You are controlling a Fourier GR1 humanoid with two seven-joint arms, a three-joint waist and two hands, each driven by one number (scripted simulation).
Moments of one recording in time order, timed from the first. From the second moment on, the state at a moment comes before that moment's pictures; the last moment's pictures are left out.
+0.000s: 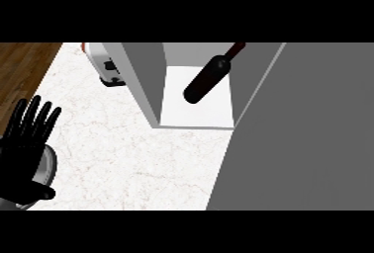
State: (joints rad) left arm 0.01 0.52 -0.04 -1.47 0.80 -0.30 -0.37; right arm 0.23 -0.79 0.77 -2.51 -0.02 -0.17 0.07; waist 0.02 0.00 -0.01
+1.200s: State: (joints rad) left arm -0.03 0.54 -0.01 -1.41 0.84 -0.40 -0.34; right arm -0.48 -0.19 0.70 -2.19 -0.10 -0.25 0.54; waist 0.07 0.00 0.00
